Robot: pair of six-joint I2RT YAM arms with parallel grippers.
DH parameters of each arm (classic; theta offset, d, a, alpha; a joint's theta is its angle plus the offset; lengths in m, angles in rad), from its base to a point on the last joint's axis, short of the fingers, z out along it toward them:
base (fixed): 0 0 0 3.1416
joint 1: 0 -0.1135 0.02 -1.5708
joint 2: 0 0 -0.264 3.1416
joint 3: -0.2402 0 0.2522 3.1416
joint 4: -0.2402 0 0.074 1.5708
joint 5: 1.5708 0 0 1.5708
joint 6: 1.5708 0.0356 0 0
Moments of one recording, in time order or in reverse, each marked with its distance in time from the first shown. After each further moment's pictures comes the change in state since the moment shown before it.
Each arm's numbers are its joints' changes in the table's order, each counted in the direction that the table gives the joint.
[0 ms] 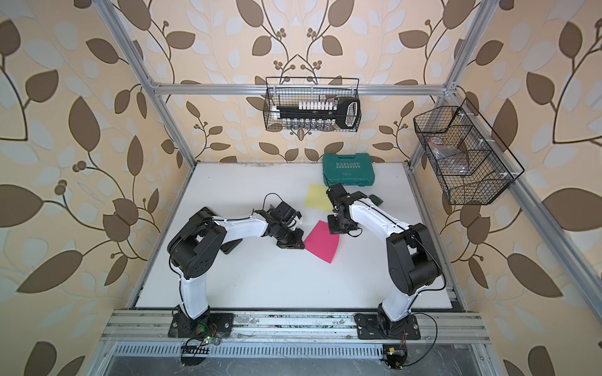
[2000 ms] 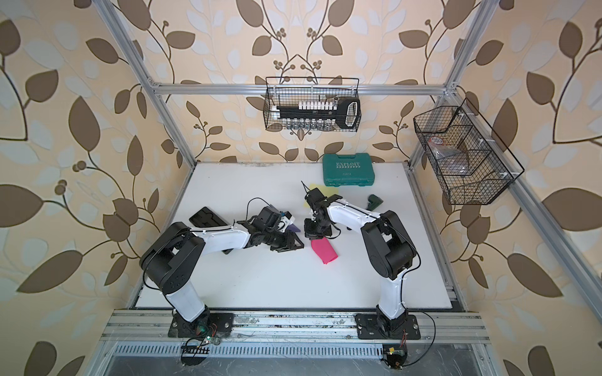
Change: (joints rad) left arm -0.045 0.212 0.293 0.321 0.115 -0.142; right arm -0.135 -0.206 -0.090 0.127 -0.292 0.211
